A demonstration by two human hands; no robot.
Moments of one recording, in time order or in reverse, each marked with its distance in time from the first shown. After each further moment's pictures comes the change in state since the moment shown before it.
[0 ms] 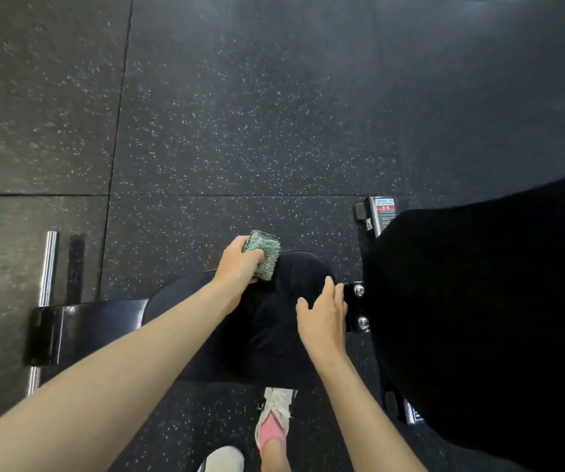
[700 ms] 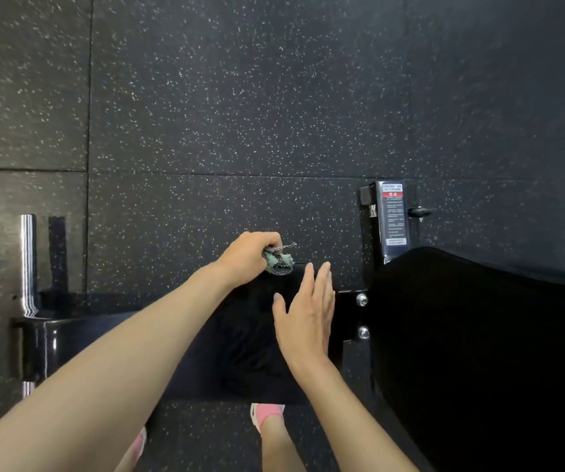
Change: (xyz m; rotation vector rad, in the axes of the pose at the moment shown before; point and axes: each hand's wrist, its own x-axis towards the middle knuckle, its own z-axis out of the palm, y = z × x) left_hand 0.070 0.022 -0.008 0.823 -0.347 0.373; right_hand 0.025 -0.039 0.015 -0.193 0.022 -0.130
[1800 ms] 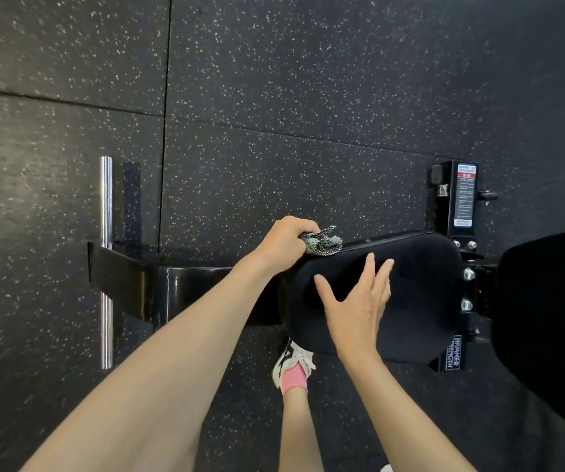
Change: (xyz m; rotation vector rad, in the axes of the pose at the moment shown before) left_hand -0.093 -0.157 -0.045 -0.507 -0.016 -0.024; right_hand -0.071 -0.100 0.118 0.070 0.153 0.110
